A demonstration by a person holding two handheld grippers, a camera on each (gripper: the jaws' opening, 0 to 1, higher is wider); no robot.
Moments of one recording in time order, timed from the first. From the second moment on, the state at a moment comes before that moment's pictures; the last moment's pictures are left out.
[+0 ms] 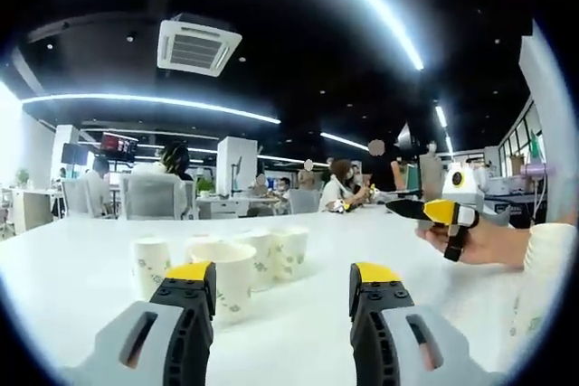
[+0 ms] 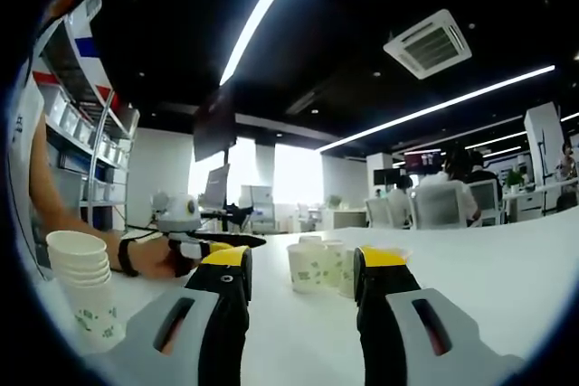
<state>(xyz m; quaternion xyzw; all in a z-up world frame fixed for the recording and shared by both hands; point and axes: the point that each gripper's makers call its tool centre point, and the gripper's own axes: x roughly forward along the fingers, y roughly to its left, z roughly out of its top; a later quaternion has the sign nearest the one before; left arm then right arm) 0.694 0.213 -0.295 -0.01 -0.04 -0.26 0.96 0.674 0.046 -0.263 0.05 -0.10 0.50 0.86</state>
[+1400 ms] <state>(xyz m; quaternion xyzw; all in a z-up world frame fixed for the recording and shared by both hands) 0.695 0.216 -0.294 0.00 -0.04 -0.26 0.97 0.680 0.040 -0.261 0.05 -0.10 0.50 0.86</state>
